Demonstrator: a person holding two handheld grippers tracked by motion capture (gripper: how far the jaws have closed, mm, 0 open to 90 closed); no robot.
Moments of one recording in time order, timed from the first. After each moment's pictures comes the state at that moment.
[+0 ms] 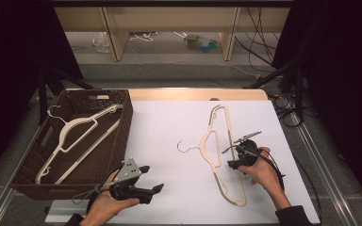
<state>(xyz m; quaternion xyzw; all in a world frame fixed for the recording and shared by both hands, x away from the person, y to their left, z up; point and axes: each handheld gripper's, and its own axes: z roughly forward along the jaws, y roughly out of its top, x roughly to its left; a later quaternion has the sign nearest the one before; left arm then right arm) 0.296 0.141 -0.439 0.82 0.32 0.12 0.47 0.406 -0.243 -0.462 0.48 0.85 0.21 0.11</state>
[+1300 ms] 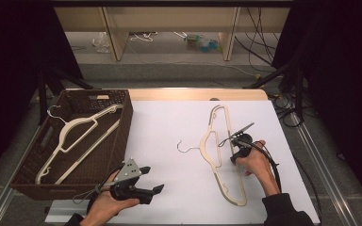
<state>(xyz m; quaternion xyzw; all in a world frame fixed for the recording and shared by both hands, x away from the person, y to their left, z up) 0.295 0.140 -0.439 0.81 0.31 0.11 0.48 0.428 -0.229 -0.456 0.54 0.83 0.12 0.06</state>
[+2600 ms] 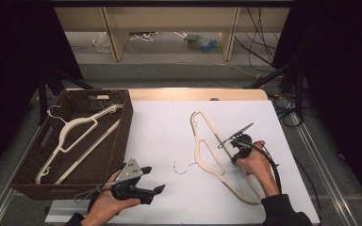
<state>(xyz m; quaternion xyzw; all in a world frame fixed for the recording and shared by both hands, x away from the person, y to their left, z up) 0.297 0.138 -0.441 0.82 0.31 0.11 0.47 0.425 -0.227 -0.452 0.53 0.84 0.11 0.05</state>
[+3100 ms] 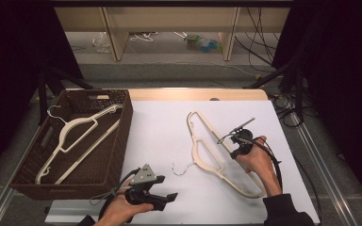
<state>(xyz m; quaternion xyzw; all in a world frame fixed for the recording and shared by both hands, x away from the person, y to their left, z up) 0.292 0.098 -0.460 0.82 0.32 0.03 0.47 0.421 -0.223 -0.426 0.50 0.85 0.15 0.08</state>
